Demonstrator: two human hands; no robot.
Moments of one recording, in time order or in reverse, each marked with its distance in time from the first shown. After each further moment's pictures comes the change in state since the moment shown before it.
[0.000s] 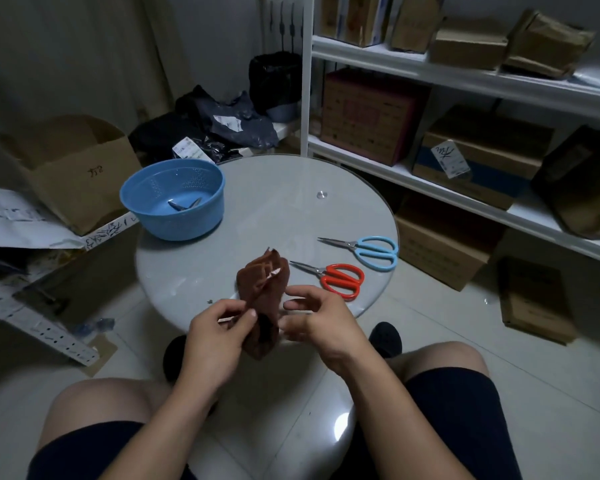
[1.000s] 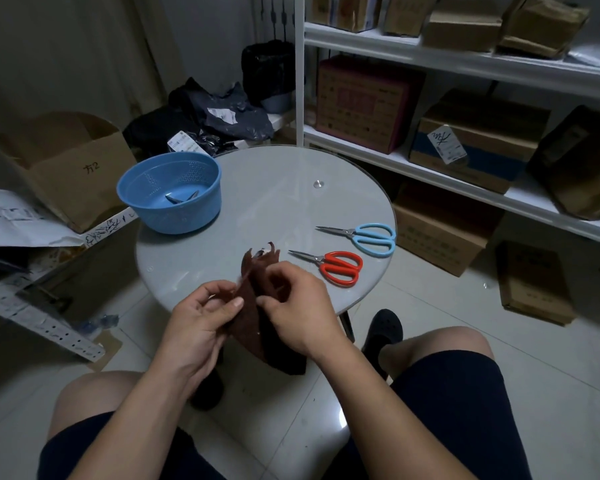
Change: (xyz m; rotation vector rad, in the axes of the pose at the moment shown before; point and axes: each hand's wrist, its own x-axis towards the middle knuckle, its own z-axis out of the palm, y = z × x) left_hand -0.003 0.020 -0.023 -0.654 -0.191 -0.211; right_hand -0.014 -0.015 0.035 -0.609 0.135 -0.390
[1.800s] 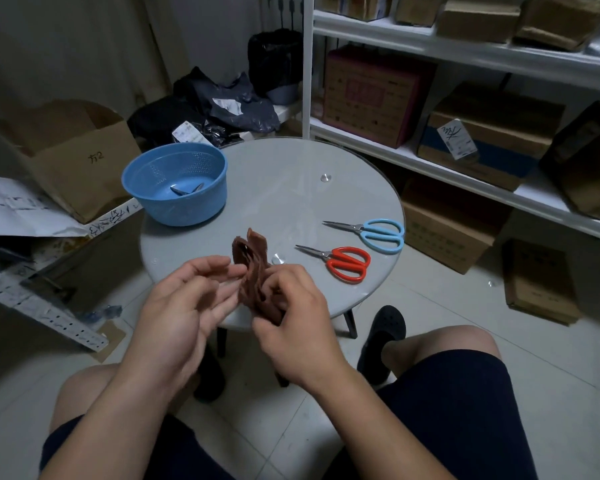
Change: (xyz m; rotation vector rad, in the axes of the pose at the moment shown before) left_hand -0.026 0.047 0.013 -0.037 0.038 0.061; right_hand -0.028 -0.002 0.016 0.099 0.091 -0.269
